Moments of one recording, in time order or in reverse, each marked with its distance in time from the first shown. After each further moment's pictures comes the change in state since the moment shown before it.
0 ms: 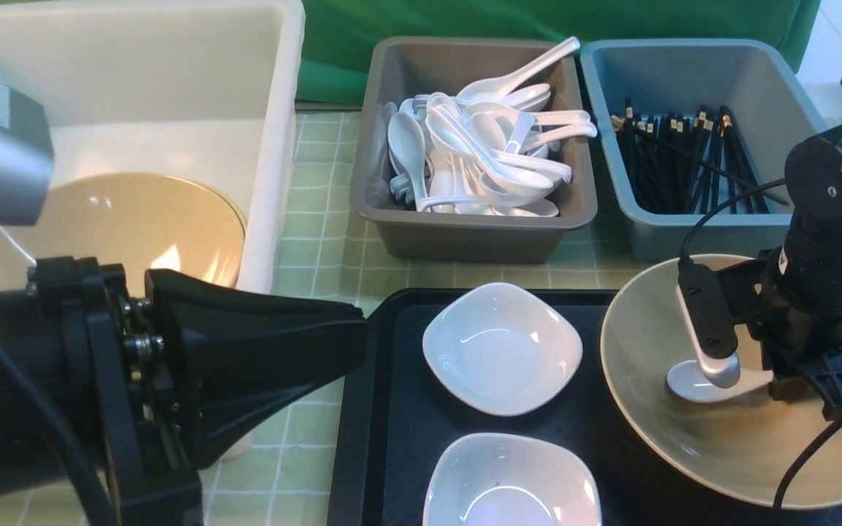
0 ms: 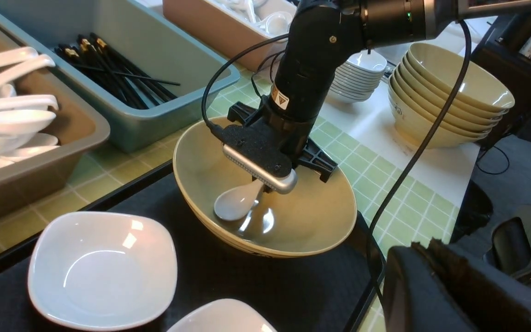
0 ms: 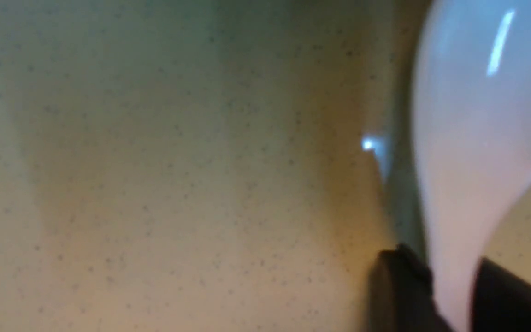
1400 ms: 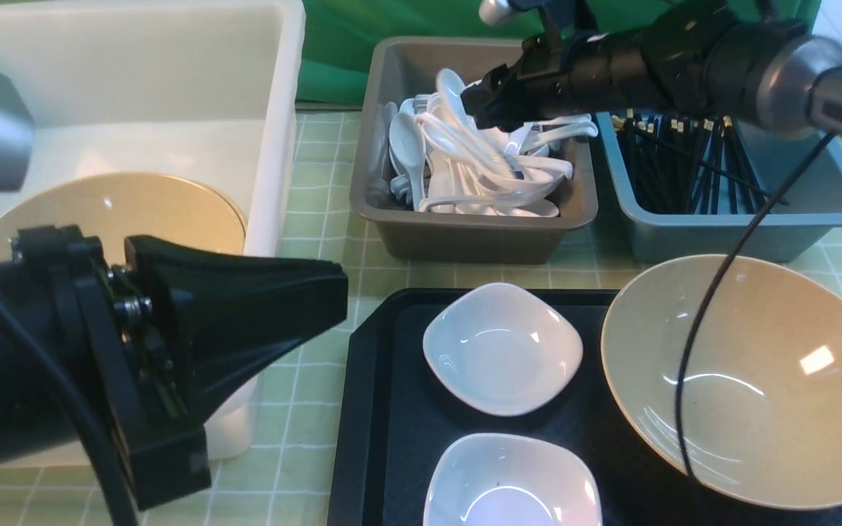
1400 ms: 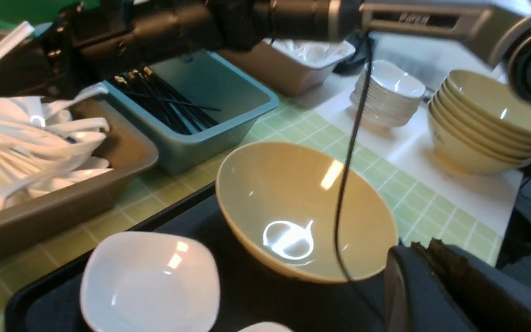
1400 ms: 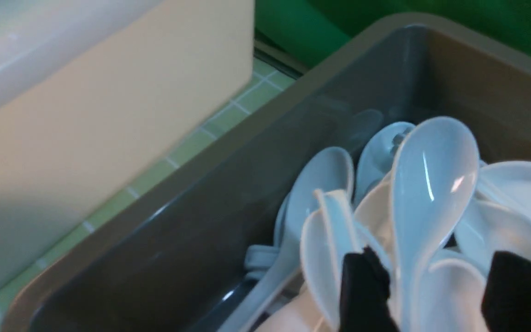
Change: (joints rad) right arm 0.063 0.366 -0.690 1.129 -0.490 0.105; left arm 0.000 0.000 0.002 0.041 -0.090 -0.001
